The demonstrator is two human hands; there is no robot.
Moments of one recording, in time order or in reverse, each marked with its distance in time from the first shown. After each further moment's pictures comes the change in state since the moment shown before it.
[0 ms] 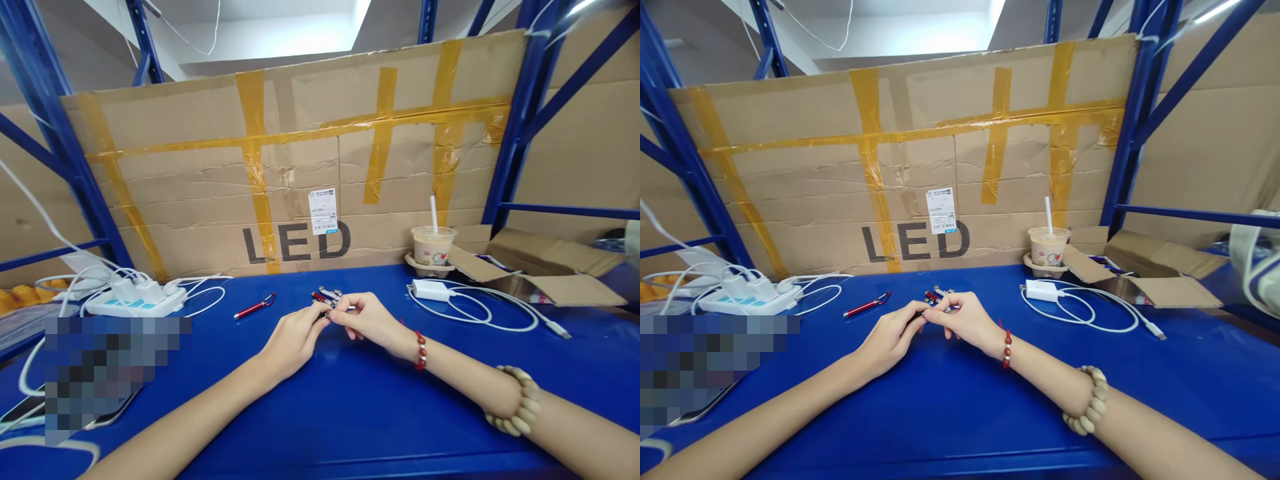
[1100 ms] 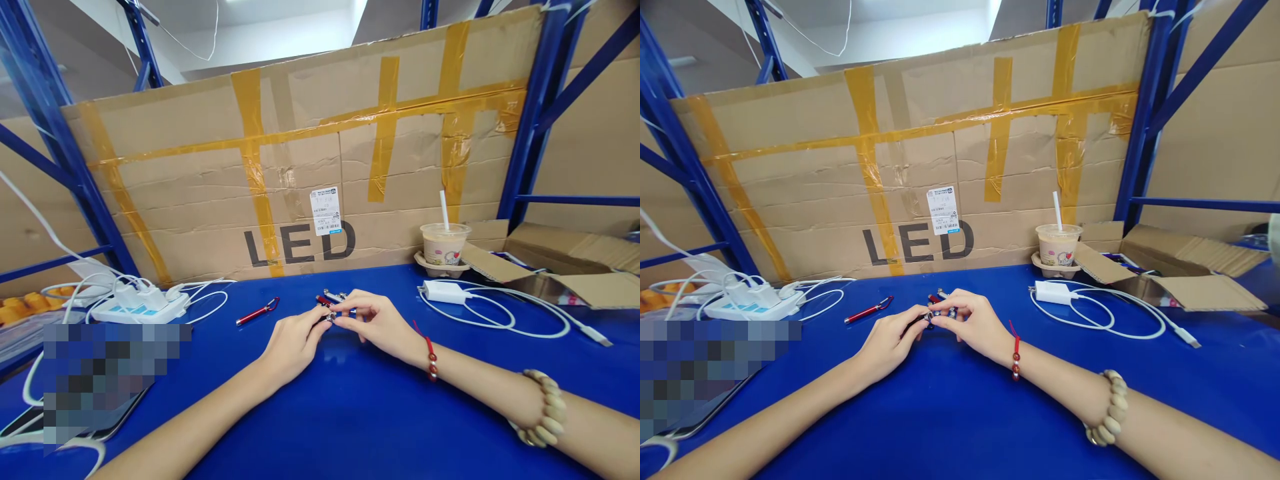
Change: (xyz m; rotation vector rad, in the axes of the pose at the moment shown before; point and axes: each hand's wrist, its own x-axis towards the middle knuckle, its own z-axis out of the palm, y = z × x) left_hand 0.006 -0.010 0.002 0.083 -0.057 -0.116; right_hand 0.007 0.016 -0.011 -0.174 0.067 -0.301
